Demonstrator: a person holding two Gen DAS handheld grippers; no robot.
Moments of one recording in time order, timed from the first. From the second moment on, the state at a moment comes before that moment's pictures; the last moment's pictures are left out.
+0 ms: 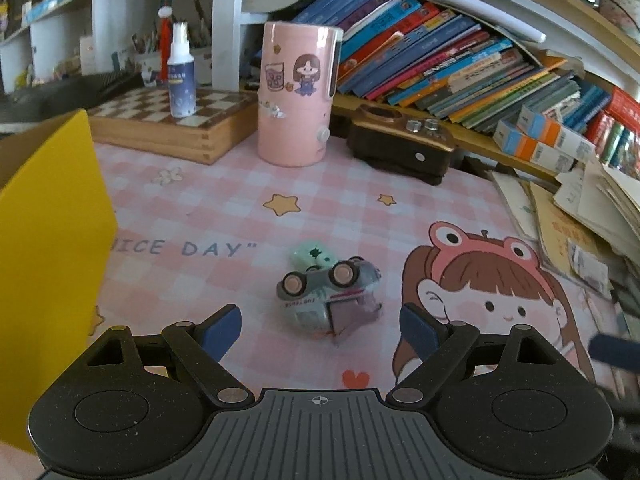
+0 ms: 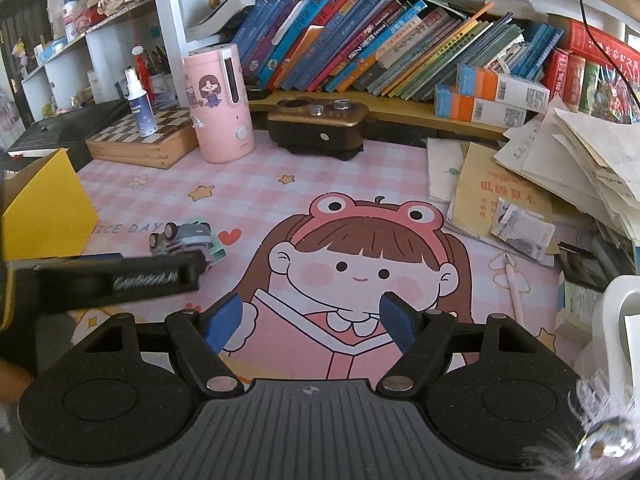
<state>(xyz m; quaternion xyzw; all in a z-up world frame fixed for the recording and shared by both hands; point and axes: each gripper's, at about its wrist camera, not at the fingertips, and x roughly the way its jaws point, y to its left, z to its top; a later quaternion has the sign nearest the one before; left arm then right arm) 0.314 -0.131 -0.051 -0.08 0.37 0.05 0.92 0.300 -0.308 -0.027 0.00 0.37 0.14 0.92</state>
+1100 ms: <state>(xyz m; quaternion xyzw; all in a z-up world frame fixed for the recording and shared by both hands) 0.228 -0.102 -0.002 -0.06 0.33 0.04 0.94 0.317 -0.269 -0.047 -0.04 0.36 0.21 0.91</state>
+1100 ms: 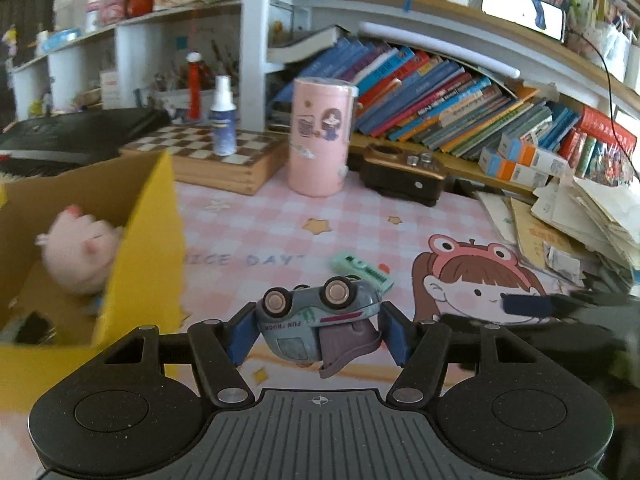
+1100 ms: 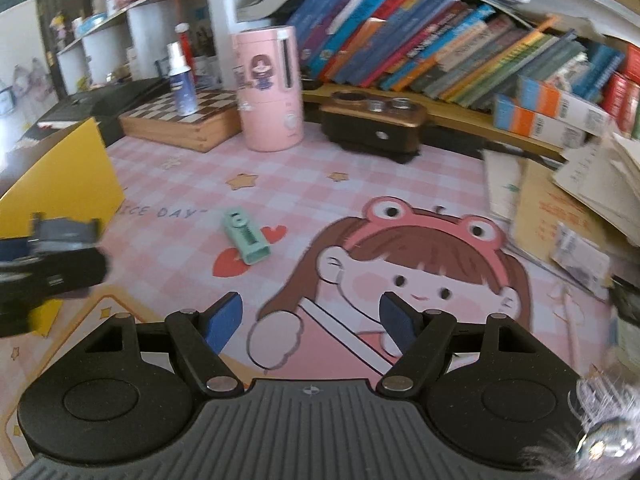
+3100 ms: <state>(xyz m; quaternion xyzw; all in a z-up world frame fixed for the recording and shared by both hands) 0.075 -0.024 0.038 -0.13 0.23 0.07 0.96 0.189 -0.207 0.017 0.01 0.37 0.29 0.88</state>
